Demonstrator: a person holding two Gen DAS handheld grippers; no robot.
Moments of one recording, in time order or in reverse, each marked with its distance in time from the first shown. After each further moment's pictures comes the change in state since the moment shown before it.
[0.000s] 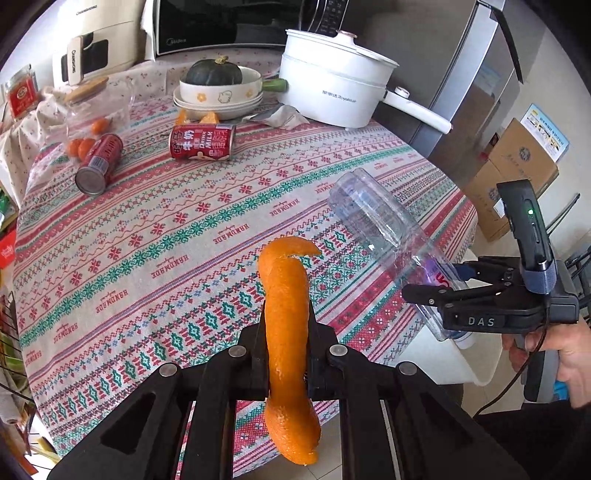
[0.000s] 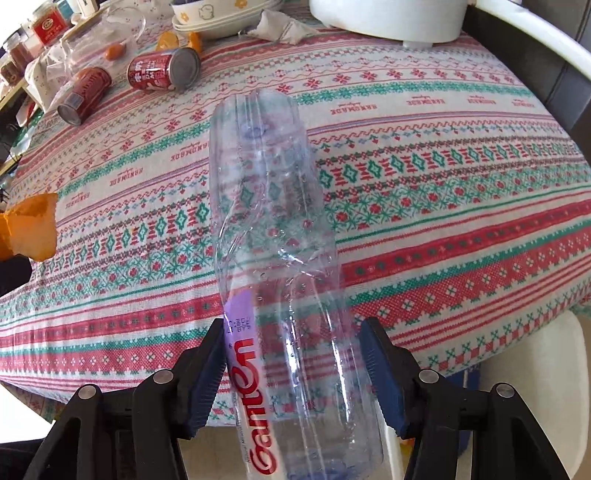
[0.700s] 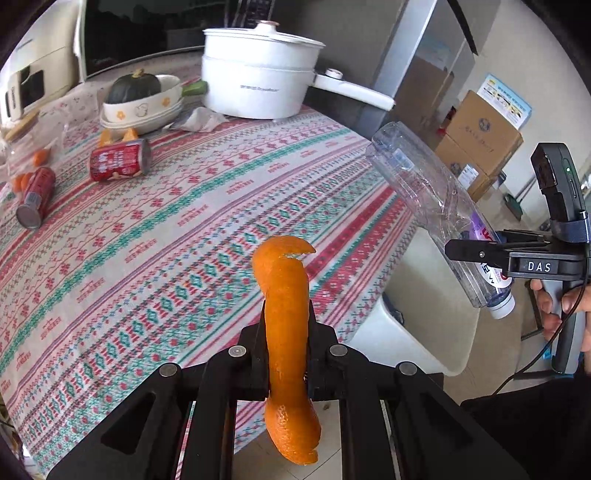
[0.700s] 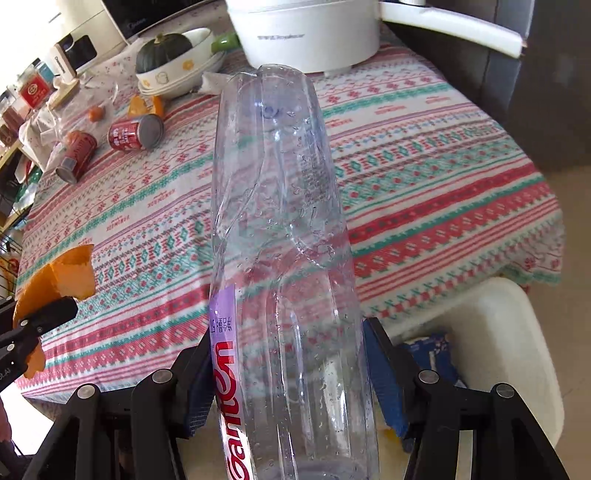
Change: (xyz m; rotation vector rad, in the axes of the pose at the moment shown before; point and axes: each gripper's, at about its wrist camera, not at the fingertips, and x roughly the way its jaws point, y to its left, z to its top) left arm 0.017 -0.075 0.002 0.148 0.019 -0.131; right arm -0.076 -0.067 -0.029 0.151 -0.098 0.001
